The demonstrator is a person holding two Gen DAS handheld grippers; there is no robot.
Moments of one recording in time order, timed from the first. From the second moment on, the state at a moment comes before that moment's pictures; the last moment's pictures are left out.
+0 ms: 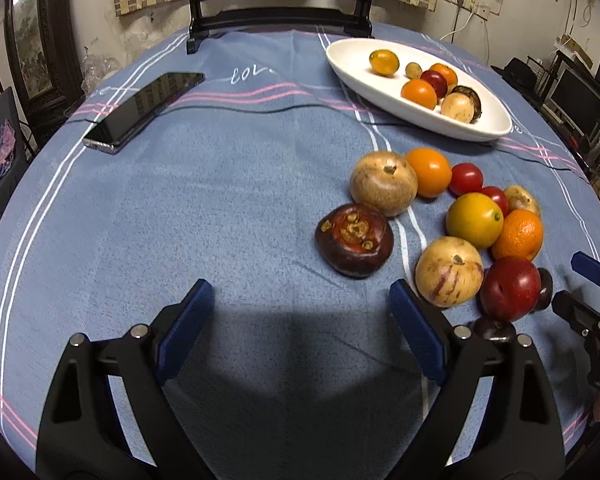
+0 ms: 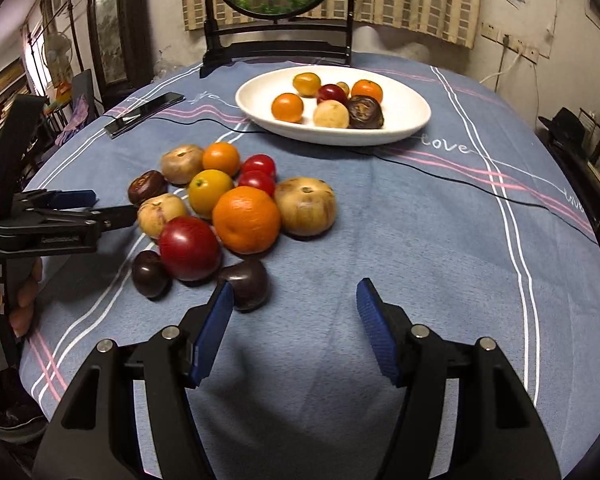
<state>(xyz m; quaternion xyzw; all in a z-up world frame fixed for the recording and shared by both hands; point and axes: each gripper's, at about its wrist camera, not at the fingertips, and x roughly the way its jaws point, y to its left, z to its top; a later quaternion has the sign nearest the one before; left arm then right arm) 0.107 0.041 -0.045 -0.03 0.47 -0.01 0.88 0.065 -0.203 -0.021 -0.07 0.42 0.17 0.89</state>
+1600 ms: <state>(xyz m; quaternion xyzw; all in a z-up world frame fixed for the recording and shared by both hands) 0.137 0.024 -0.038 0.02 0.46 -0.04 0.89 0.072 -0.206 -0.037 -0.01 0.45 0.16 0.88</state>
